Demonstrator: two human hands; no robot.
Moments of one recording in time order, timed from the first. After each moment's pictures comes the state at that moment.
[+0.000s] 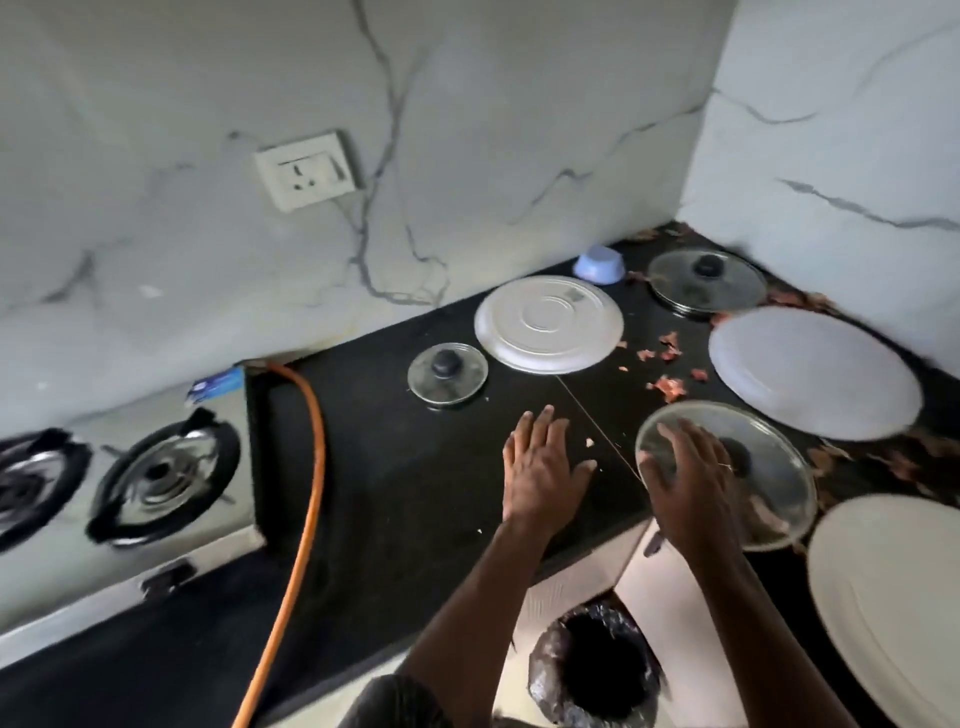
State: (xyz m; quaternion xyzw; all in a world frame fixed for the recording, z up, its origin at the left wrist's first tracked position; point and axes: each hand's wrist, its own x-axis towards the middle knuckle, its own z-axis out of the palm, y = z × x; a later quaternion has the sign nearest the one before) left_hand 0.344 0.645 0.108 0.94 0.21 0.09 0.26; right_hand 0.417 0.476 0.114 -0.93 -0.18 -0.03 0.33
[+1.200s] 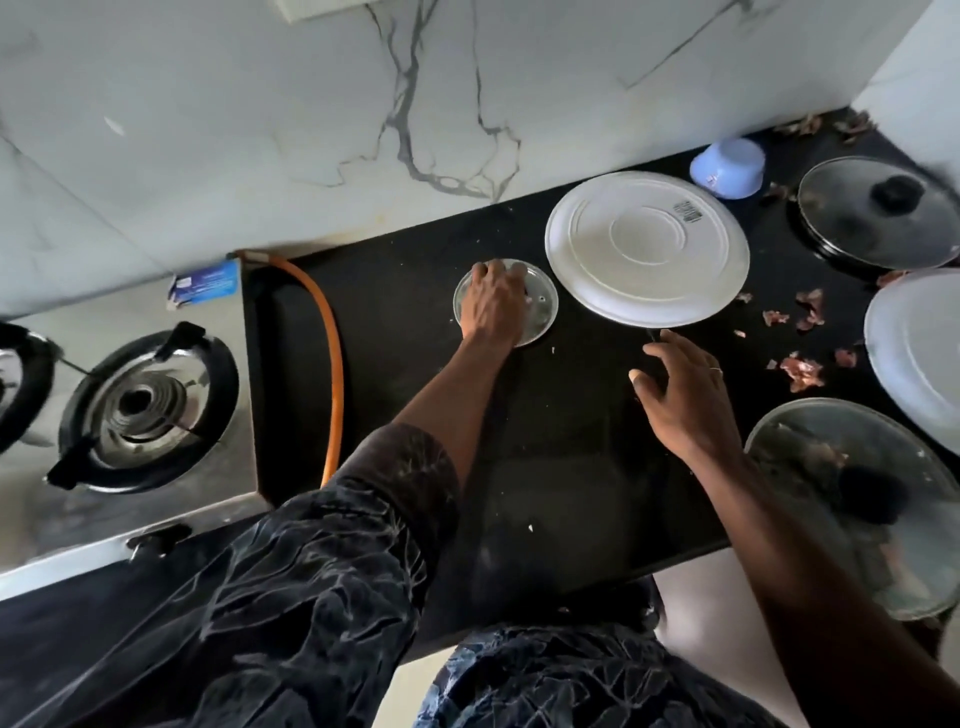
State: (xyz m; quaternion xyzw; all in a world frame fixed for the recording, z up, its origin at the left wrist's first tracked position) left_hand 0.450 0.889 0.076 0.93 0.32 0.07 0.17; right_hand 0.506 0.634 0.070 -0.92 -0.29 0.07 0.24
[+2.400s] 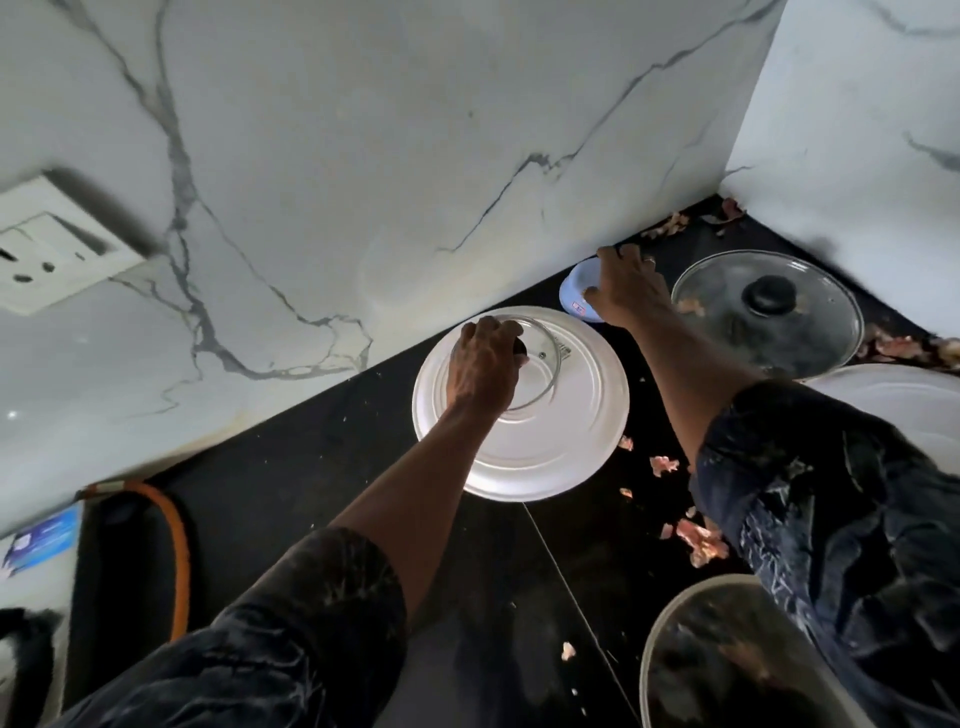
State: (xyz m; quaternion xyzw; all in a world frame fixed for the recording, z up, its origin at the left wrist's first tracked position) left_hand 0.684 0.835 0.111 0.95 0.24 0.10 0.17; right_hand 0.890 0.728 0.087 -0.95 -0.25 0.06 0.17
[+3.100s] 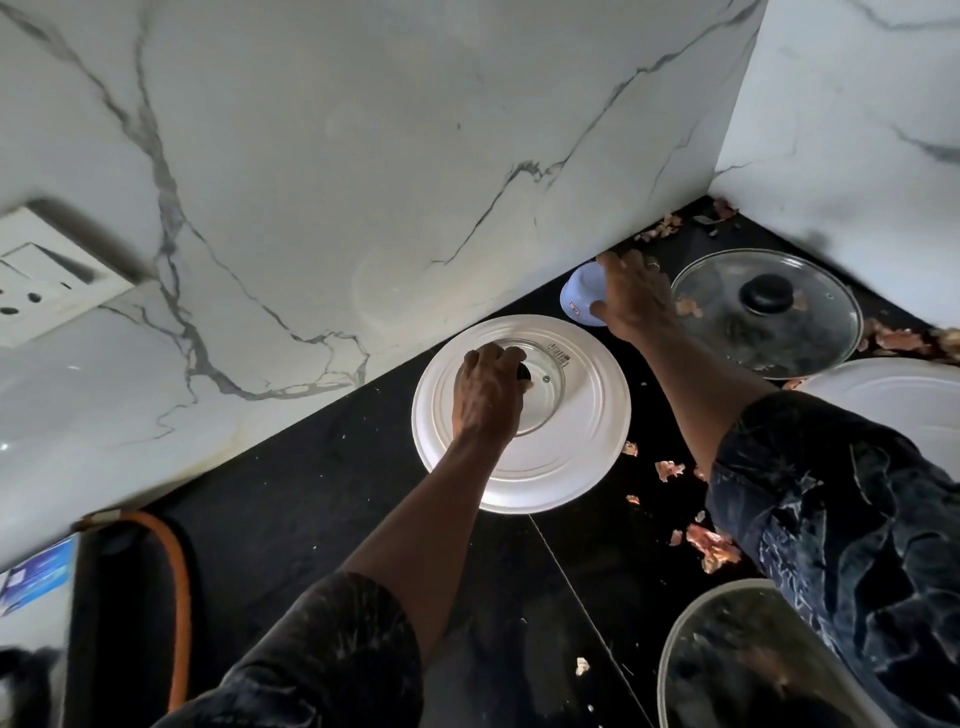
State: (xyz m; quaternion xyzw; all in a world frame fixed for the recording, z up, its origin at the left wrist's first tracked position) left_hand 0.673 0.824 0.096 0.95 0.22 0.10 0.17; right_hand 0.894 0.717 0.071 -0.95 -0.27 -0.01 0.16
